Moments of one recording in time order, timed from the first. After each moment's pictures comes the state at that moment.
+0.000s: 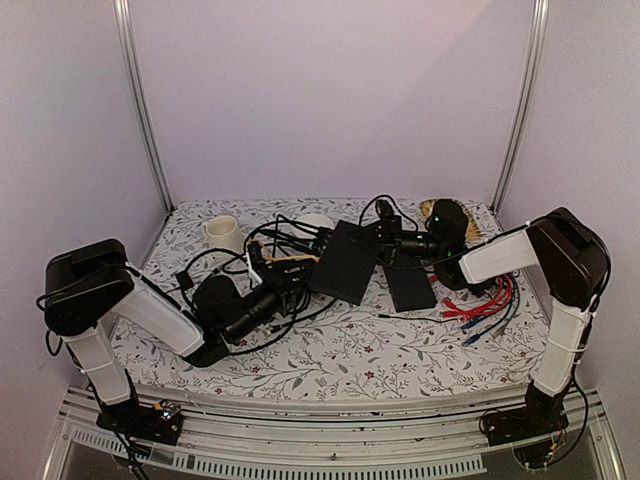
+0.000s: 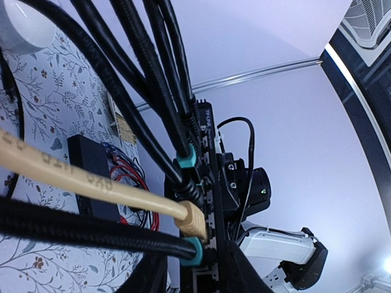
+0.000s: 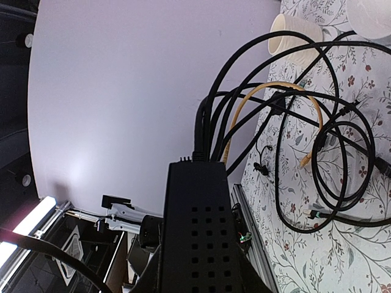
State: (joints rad) left arm -0.98 1.77 0.53 1.38 -0.17 -1.29; right arm 0.54 1.90 0.98 0.99 -0.91 1.43
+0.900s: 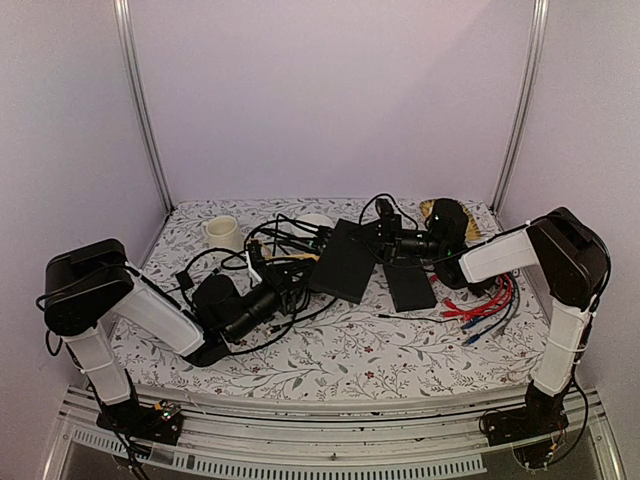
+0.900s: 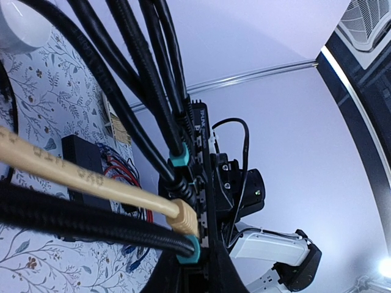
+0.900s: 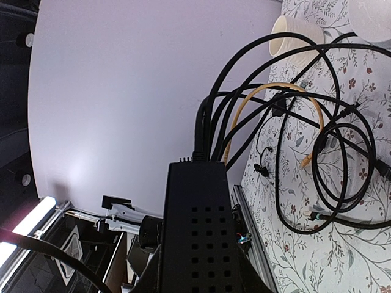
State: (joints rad) left arm -0.97 1.77 0.54 1.39 -0.17 -1.31; right arm 0.54 1.90 0.99 0.99 -0.91 1.43
